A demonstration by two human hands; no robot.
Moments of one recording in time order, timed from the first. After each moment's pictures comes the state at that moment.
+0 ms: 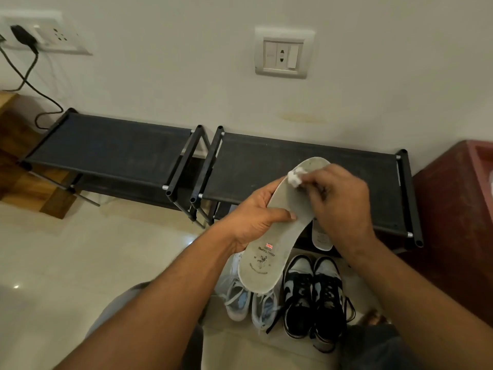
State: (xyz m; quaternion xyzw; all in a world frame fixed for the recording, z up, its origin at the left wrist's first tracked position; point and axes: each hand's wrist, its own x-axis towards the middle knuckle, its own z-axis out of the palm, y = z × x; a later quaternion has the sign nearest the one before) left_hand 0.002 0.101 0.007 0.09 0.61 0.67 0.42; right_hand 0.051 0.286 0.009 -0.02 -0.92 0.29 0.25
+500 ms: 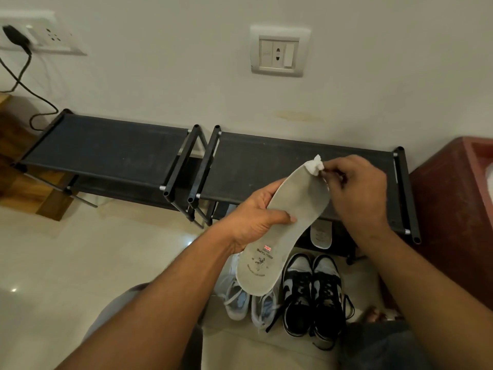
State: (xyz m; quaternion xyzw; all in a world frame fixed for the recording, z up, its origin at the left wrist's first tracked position) left_hand 0.004 0.101 0.009 0.11 0.62 0.65 0.42; right_hand 0.044 0.312 0.004 -0.08 -0.92 0.29 0.26
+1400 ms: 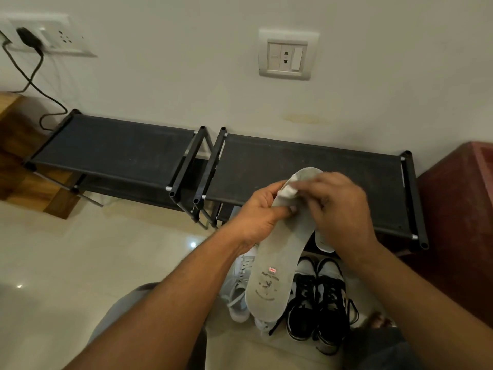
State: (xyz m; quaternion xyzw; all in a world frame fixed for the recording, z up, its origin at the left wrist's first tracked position) left_hand 0.002 0.103 -0.003 0.08 0.61 0.69 0.38; right_hand 0.059 0.278 0.007 0.03 -0.95 0.23 0.22
